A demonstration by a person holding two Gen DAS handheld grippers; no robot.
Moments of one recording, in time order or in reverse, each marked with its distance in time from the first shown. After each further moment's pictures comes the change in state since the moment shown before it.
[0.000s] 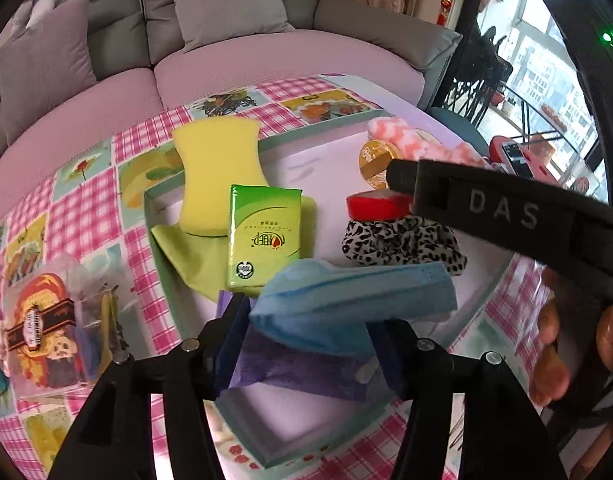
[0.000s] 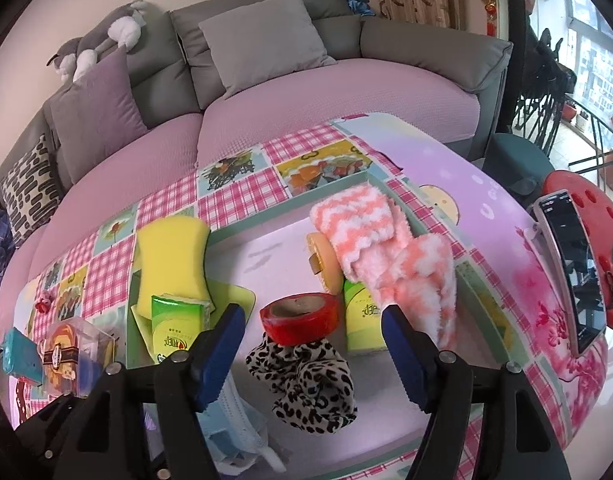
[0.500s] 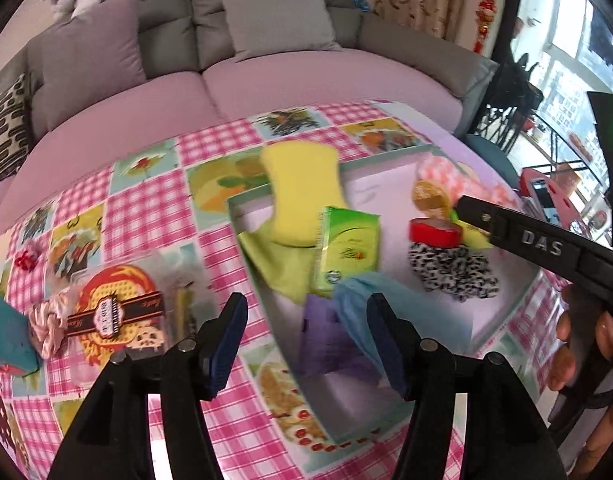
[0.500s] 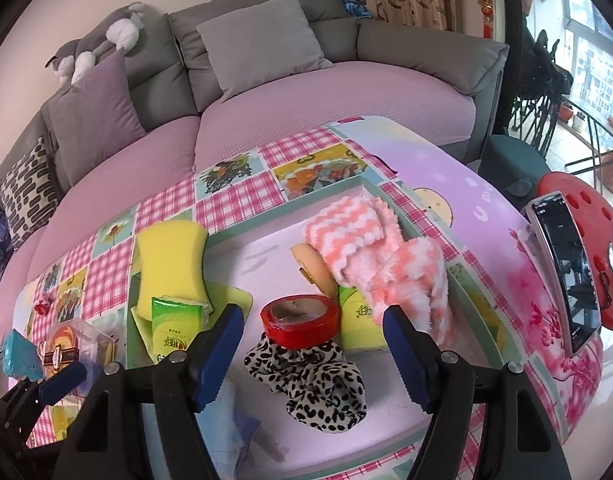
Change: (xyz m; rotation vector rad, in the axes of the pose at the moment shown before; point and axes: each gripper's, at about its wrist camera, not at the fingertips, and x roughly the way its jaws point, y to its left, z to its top) left arm -0.037 0.044 -0.001 -0.088 -0.053 0.097; right arm -0.003 0.000 0.001 -0.002 0.000 -0.009
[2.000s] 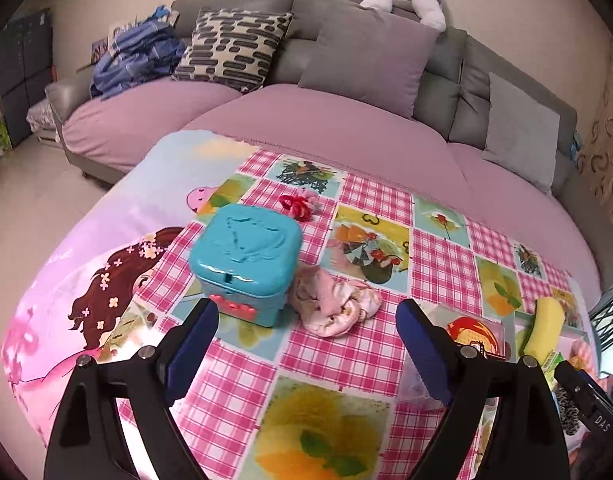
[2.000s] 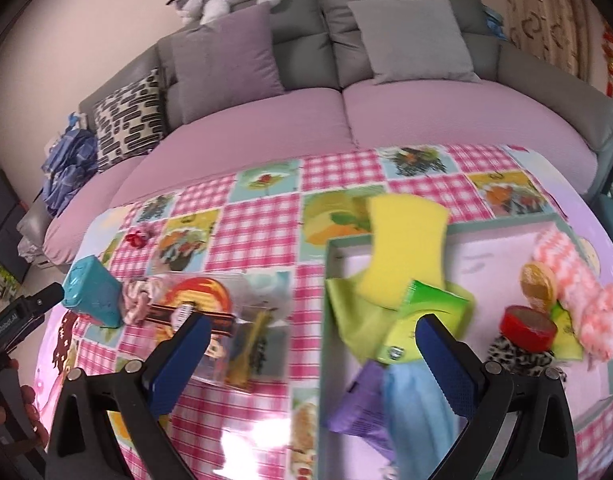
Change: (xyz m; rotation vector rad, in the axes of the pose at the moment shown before) left arm -0.103 0.238 -0.075 -0.652 -0.187 0.413; right arm -0.007 0.162 -0.028 -0.285 0.024 0.293
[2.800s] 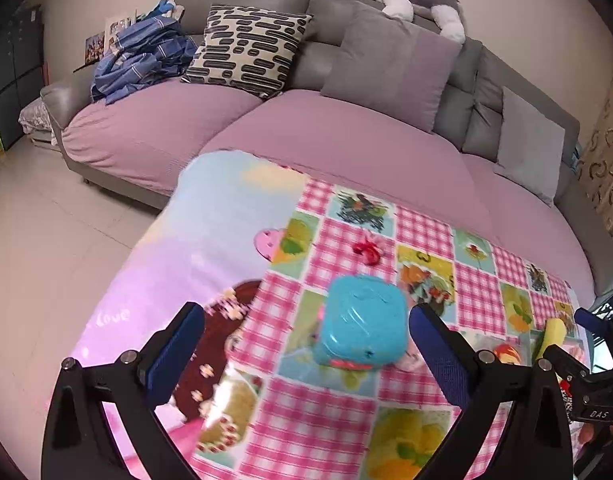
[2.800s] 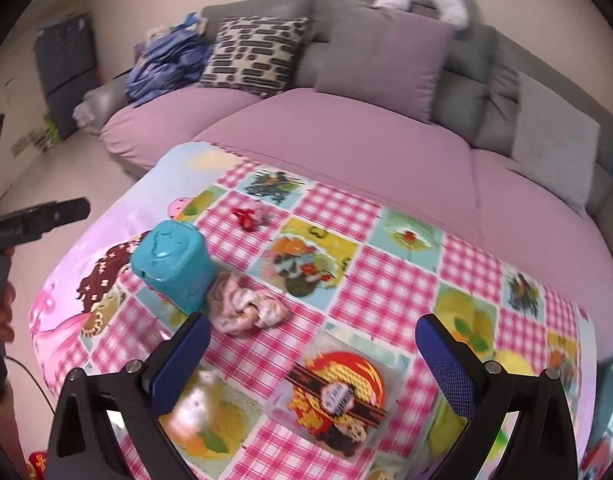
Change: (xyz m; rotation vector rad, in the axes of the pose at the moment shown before) left arm -0.012 0.111 0.081 0.016 0.045 -0.031; right arm 0.010 0.177 0.060 -0.517 0.077 0.123
